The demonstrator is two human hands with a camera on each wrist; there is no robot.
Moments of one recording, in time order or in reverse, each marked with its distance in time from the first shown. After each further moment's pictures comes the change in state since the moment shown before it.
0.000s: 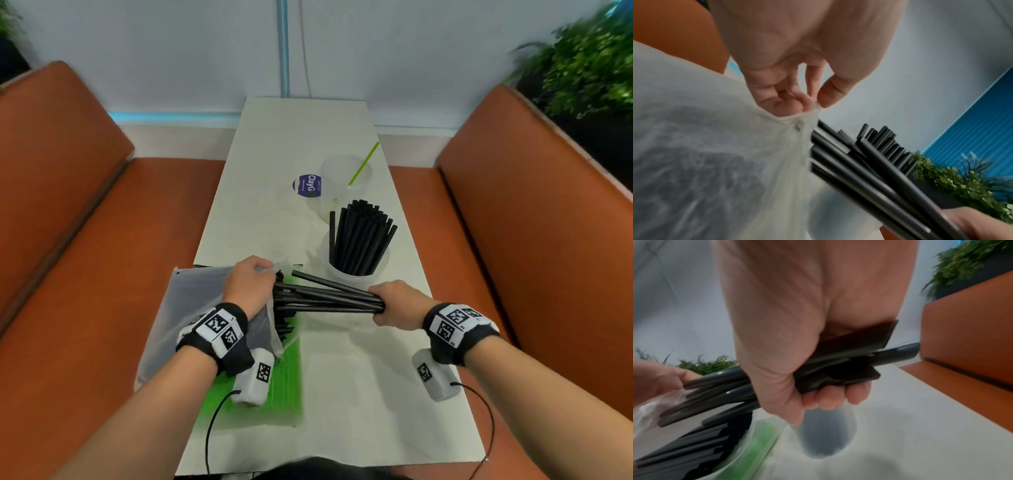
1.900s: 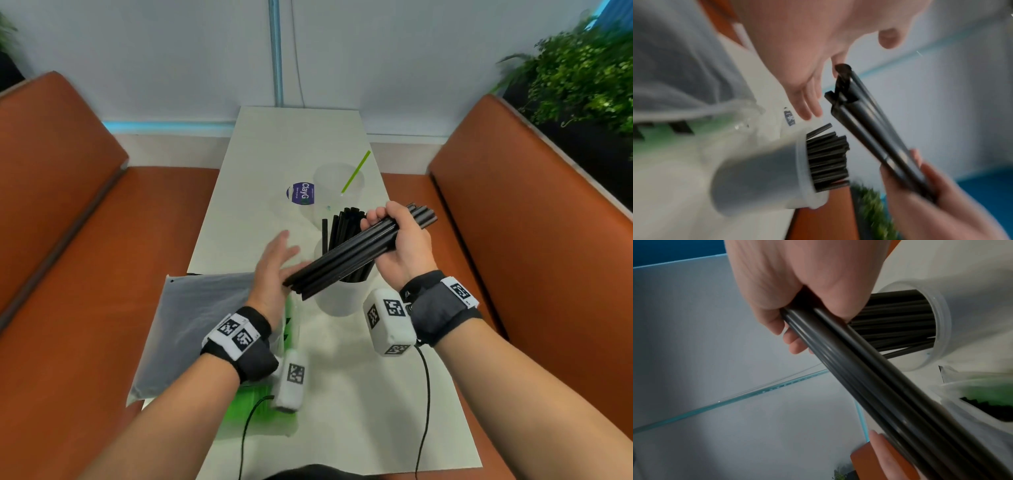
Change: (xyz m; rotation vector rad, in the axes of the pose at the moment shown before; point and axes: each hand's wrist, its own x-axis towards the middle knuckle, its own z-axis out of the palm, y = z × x) left_hand -0.040 0.055 0.026 -0.775 -0.176 0.015; right_hand 0.004 -0.057 -0.085 2.252 0.737 -0.007
